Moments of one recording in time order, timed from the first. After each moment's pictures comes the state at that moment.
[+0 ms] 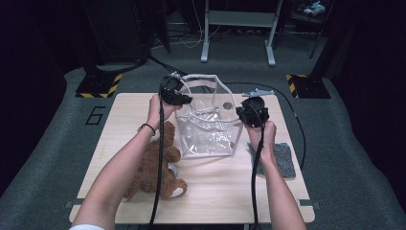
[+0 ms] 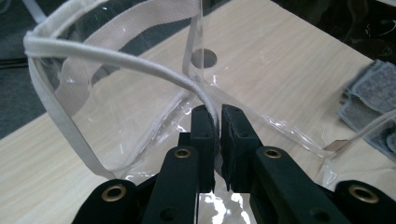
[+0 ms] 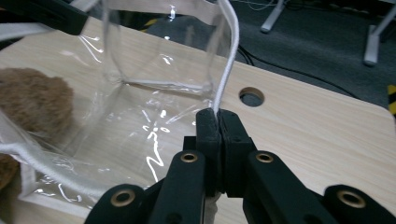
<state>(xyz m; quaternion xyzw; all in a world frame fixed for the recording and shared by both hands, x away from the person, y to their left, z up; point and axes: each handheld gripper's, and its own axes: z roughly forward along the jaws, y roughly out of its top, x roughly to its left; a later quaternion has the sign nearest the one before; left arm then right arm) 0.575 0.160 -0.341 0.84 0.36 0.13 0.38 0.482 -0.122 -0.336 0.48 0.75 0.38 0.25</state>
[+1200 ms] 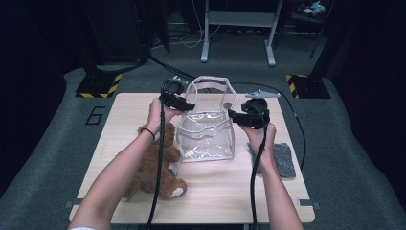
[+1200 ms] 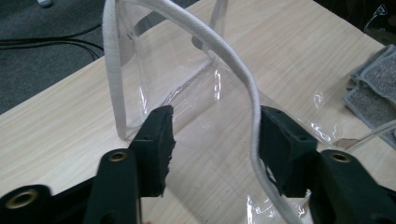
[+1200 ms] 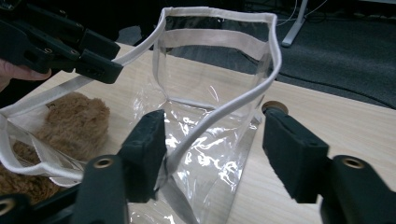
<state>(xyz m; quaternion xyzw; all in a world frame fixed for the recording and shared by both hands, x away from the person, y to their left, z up) 0.566 0.158 -0.347 0.84 0.39 0.14 0.36 0.470 -0.129 -0.329 0.47 0.73 0.44 0.22</state>
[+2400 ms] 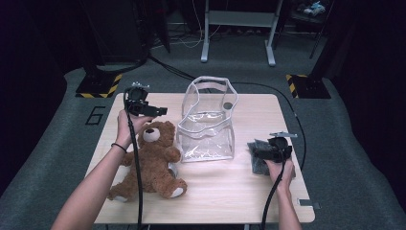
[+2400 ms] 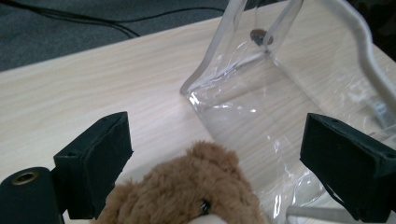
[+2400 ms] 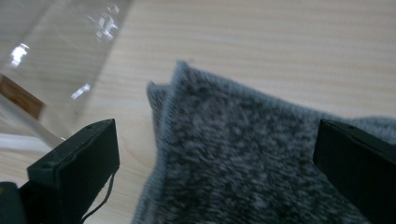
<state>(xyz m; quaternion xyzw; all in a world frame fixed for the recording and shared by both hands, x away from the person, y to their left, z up) 0.525 0.257 -0.355 0.77 0.49 0.15 0.38 0.454 -0.225 -0.489 0.60 0.70 0.33 0.21</state>
